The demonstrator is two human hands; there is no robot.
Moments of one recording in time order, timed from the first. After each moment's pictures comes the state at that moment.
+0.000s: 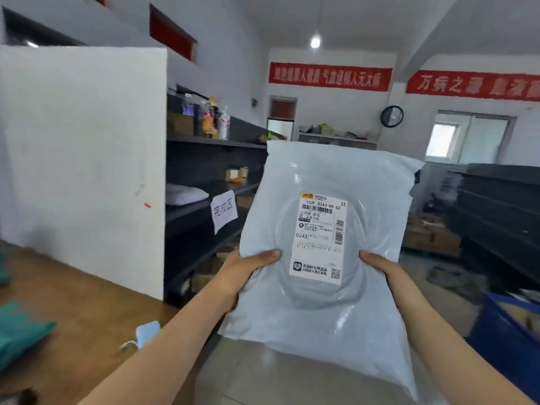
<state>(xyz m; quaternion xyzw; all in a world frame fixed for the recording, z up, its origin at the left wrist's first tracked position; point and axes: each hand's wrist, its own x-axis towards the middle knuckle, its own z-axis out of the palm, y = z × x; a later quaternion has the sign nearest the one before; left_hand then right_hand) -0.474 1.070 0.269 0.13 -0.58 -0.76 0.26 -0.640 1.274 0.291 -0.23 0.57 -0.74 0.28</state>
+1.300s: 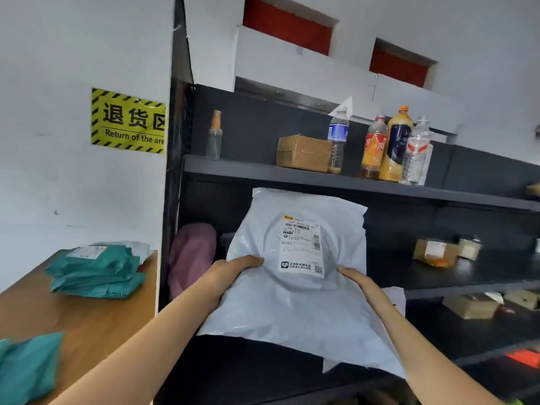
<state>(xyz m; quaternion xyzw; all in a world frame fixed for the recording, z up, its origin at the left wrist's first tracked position) -0.757 0.547 0.286 0.50 -0.41 -0.54 0.54 -1.024 0.517 0.299 -0.49 0.45 -0.47 0.57</state>
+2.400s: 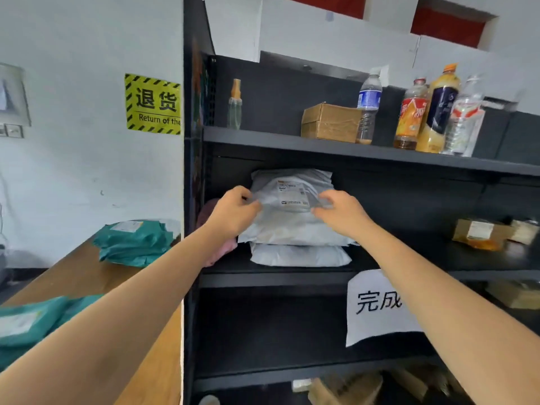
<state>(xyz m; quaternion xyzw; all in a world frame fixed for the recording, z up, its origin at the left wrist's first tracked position) -0.744 0.554 0.326 0.63 -0.56 -0.16 0.51 -0.949 0.481 0.346 -0.79 0.50 -0.32 0.13</state>
